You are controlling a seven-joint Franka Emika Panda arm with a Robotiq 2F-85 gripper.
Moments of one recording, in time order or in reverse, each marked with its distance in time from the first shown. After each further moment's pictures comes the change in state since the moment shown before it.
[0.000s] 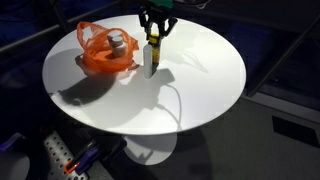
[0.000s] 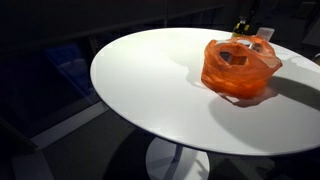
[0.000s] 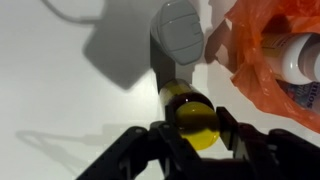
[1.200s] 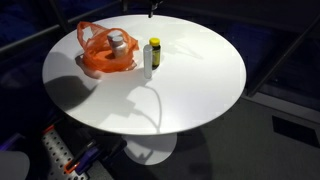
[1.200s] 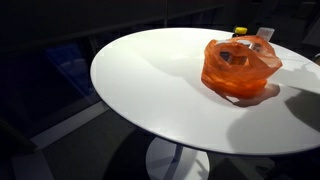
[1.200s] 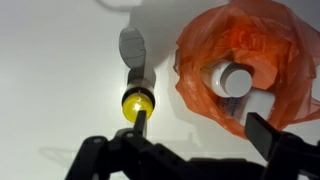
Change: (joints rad) arm 0.017 -0.165 0.075 0.013 -0.079 -0.204 -0.003
